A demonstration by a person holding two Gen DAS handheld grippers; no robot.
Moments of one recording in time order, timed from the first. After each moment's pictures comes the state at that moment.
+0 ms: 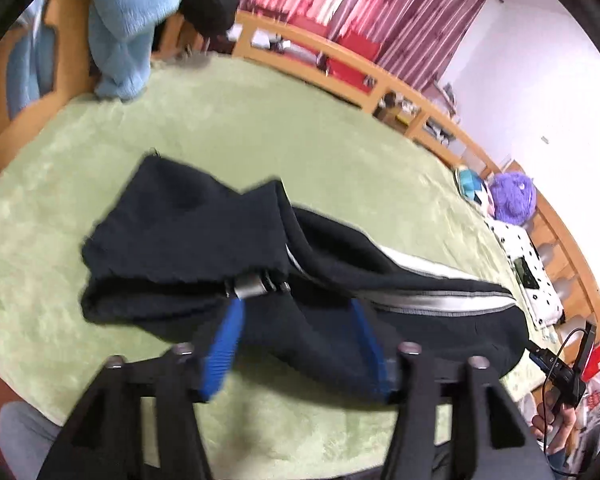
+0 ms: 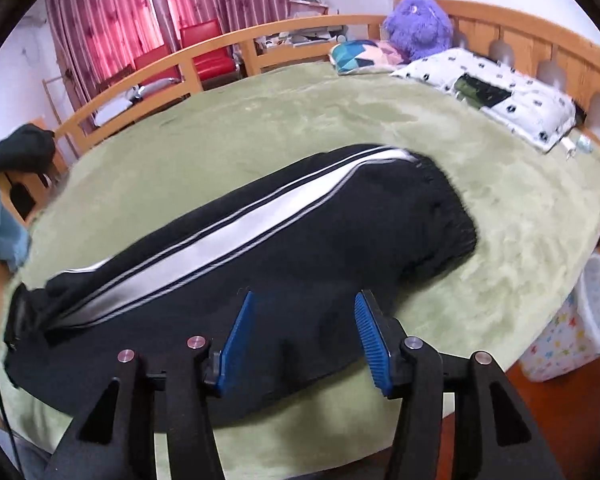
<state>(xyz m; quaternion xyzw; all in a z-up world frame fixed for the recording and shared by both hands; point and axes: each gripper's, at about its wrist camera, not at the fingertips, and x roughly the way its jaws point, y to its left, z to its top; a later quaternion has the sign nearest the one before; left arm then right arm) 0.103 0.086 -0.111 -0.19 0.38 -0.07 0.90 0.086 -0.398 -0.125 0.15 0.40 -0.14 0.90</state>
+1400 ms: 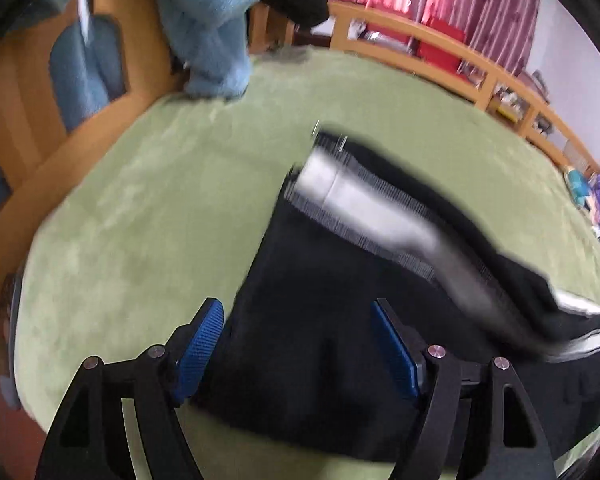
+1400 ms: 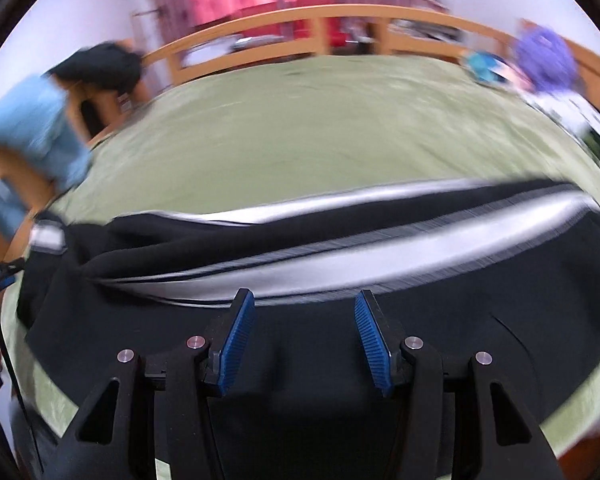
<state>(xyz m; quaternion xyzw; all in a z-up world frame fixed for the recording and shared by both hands) 0.191 0.186 -0.178 -0.13 0.44 0.10 0.88 0.181 -0.194 -0.155 0.03 0.42 0.04 0.91</state>
